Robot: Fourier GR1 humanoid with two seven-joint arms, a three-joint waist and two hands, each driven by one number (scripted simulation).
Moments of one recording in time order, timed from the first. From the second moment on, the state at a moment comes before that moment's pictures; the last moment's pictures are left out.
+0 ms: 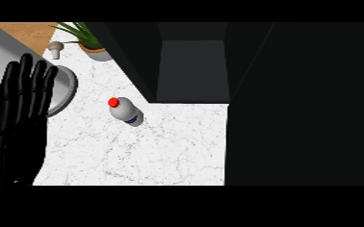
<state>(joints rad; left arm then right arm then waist) -0.01 0.07 -0.01 -2.10 -0.02 0.02 0.00 -0.01 -0.13 -0.02 -2.10 0.00 -0.01 -0.01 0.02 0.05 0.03</state>
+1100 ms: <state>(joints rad) -0.04 0.00 -0.44 -2.20 -0.75 0.93 0.58 0.23 -0.08 0.31 -2.46 -0.04 0.06 0.23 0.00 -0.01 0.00</state>
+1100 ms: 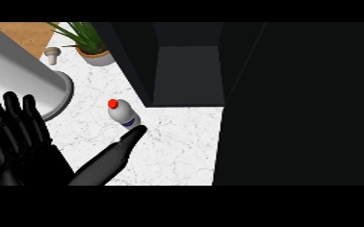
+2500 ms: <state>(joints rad) -0.08 0.01 -0.57 -2.23 -1.19 0.91 1.04 0.20 -0.10 0.58 -2.49 0.07 -0.14 0.32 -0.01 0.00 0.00</state>
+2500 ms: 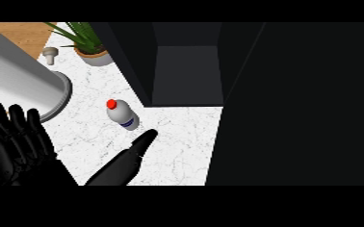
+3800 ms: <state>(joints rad) -0.08 0.21 -0.47 -1.78 -0.48 1.22 0.59 0.15 -0.18 0.67 -2.48 0.11 -0.27 0.33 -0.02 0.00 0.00</state>
